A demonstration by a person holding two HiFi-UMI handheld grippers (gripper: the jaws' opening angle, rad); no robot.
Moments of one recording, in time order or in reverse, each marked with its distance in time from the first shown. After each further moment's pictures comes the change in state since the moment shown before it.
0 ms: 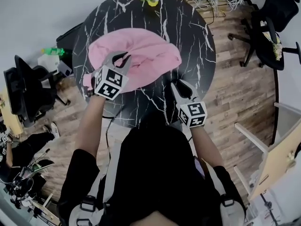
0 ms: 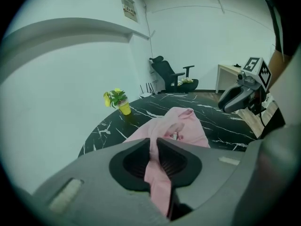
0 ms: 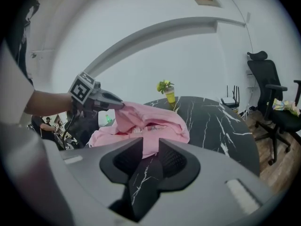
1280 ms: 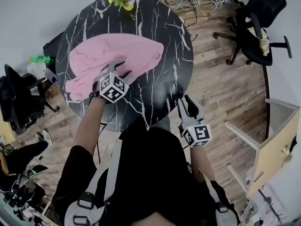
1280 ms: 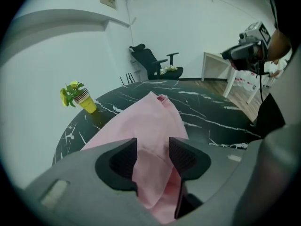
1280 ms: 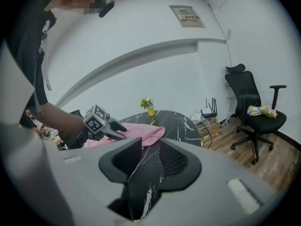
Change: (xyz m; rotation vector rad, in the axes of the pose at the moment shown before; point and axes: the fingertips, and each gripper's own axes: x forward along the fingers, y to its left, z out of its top) left arm 0.084 -0.103 -0.002 0.116 0.106 -0.142; right arm -0.138 -0.075 0.006 0.021 -0.157 -0.128
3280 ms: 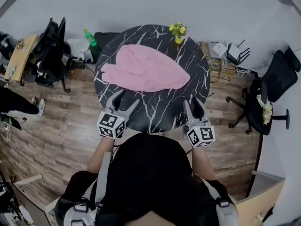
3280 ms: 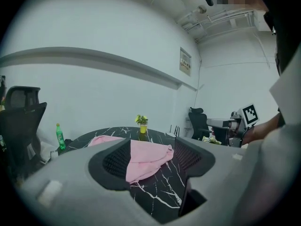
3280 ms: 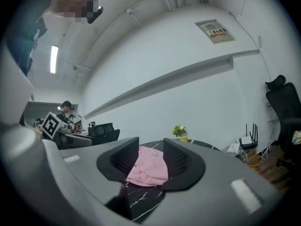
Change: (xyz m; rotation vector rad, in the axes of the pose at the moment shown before) left arm -0.266 -0.101 -0.010 -0.767 -0.643 0.551; right arm -0.002 0.075 0.096 -0.183 -0.255 0.398
